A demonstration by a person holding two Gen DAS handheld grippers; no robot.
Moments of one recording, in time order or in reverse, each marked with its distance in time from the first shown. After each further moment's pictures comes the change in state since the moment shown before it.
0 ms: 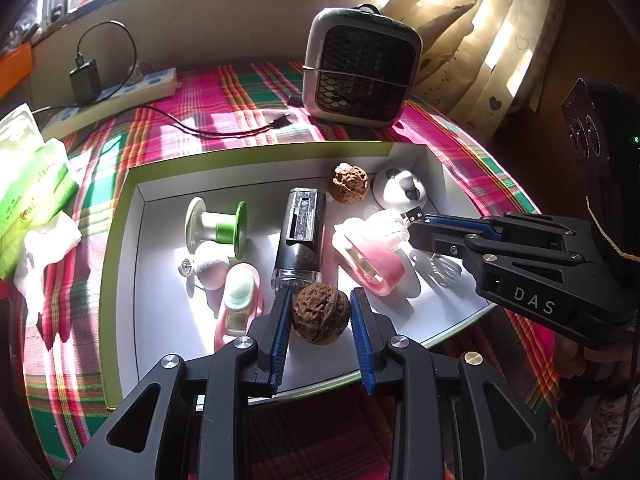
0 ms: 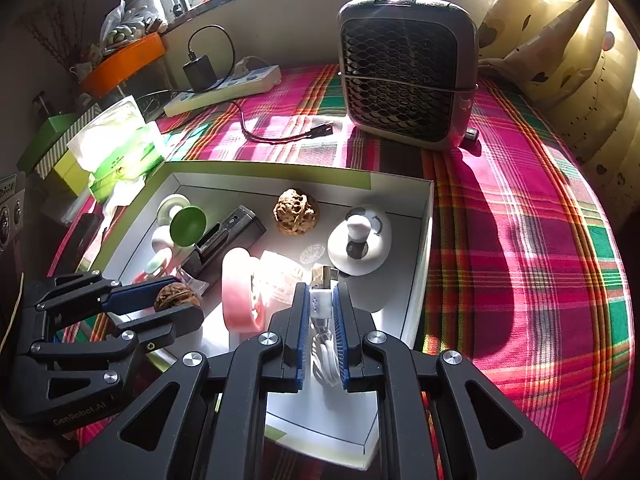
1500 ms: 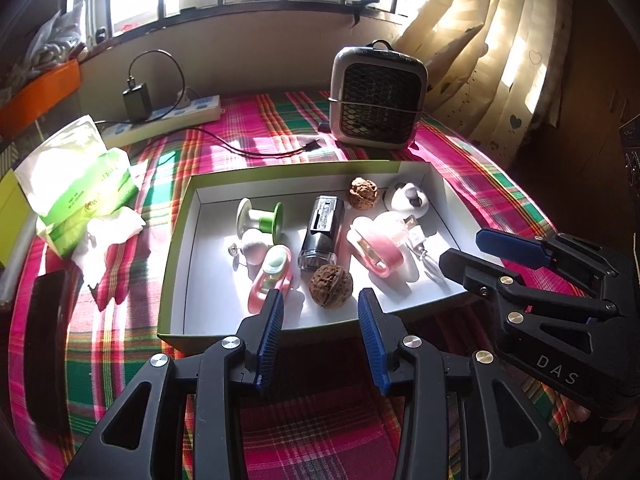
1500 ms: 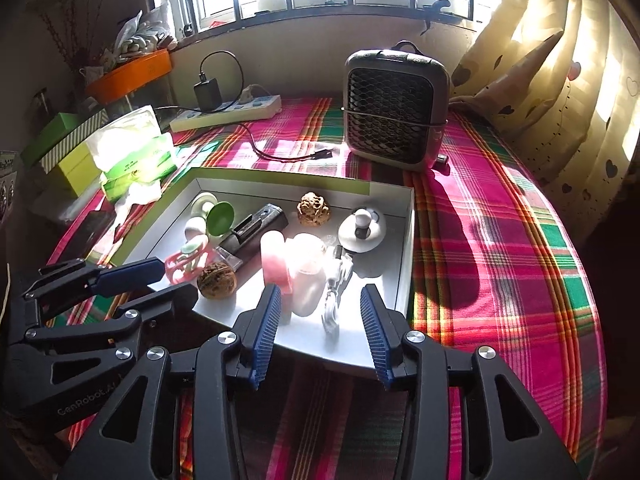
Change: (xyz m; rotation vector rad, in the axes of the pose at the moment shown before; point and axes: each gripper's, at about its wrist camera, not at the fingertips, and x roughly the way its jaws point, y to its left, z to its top) left arm -0.046 -0.016 -0.025 -0.019 -0.111 0.163; right arm -0.048 0.036 -0.034 -0.034 -0.132 -0.122
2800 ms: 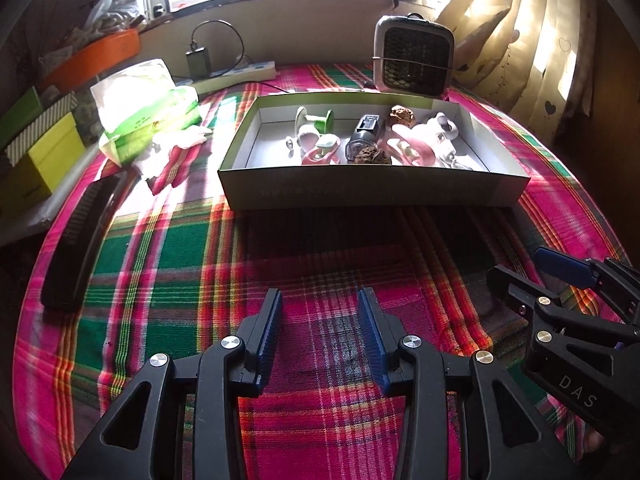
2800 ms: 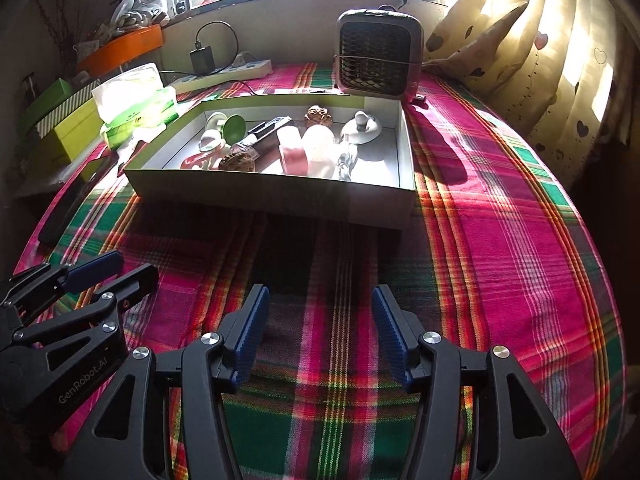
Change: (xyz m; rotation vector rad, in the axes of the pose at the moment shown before) left arm -0.023 -0.001 -0.083 -0.075 0.032 0.160; right arm -0.021 0.024 -0.081 0.051 0.065 -0.085
